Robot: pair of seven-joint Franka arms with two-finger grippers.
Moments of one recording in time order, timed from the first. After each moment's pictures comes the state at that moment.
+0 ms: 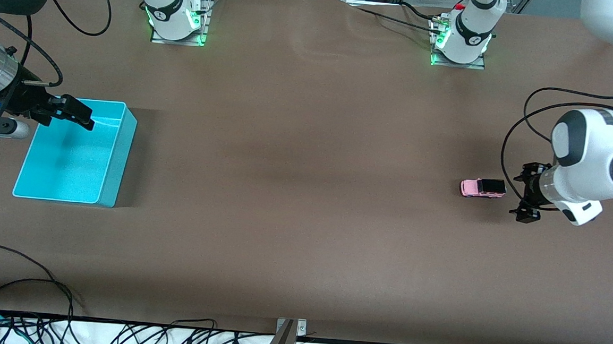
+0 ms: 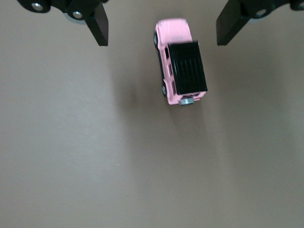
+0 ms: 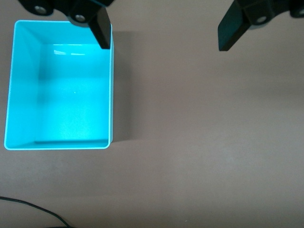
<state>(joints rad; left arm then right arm) -0.05 0.38 0.14 -1.90 -0.03 2.15 -1.36 -0.01 0.11 0.07 -1.58 0.03 1.71 0.10</state>
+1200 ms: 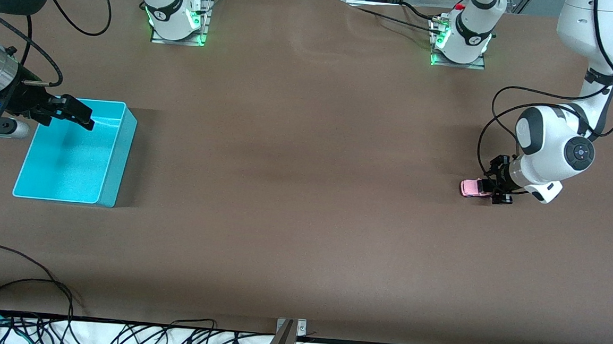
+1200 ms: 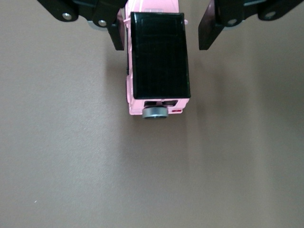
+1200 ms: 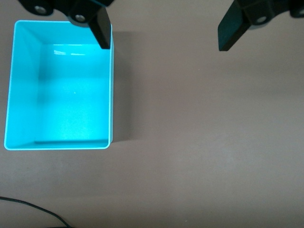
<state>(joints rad) -0.05 0.39 0.13 -2.17 -0.15 2.46 -1.39 -0.01 0.11 0.07 -1.58 0.03 1.71 0.10</state>
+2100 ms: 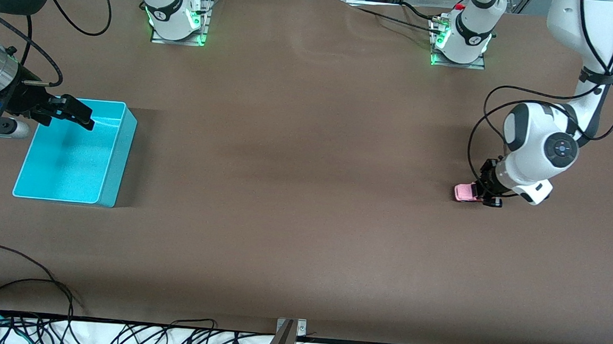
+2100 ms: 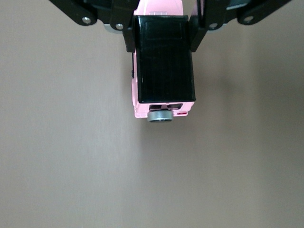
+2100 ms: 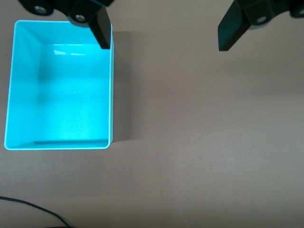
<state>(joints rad) -0.17 0.36 0.12 -2.12 -0.05 2.45 -1.61 -0.01 0.11 0.07 -1.58 0.03 1.71 0.10</state>
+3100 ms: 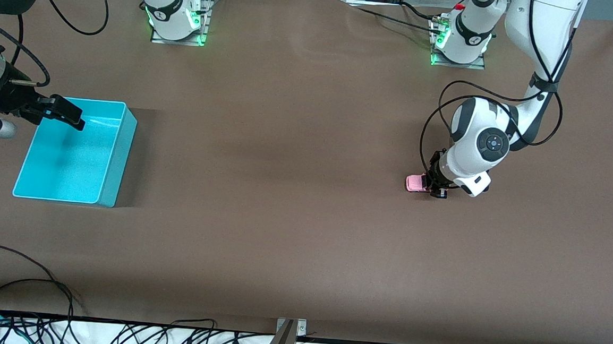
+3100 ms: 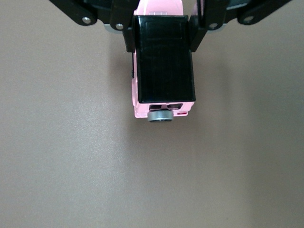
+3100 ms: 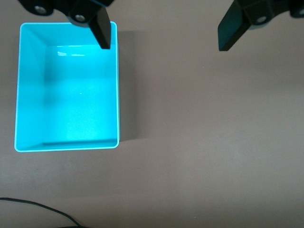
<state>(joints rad) -0.25 0.42 0.01 -2.12 -0.12 2.49 -1.74 -0.01 0.11 0.05 -1.58 0.03 1.71 0.10</state>
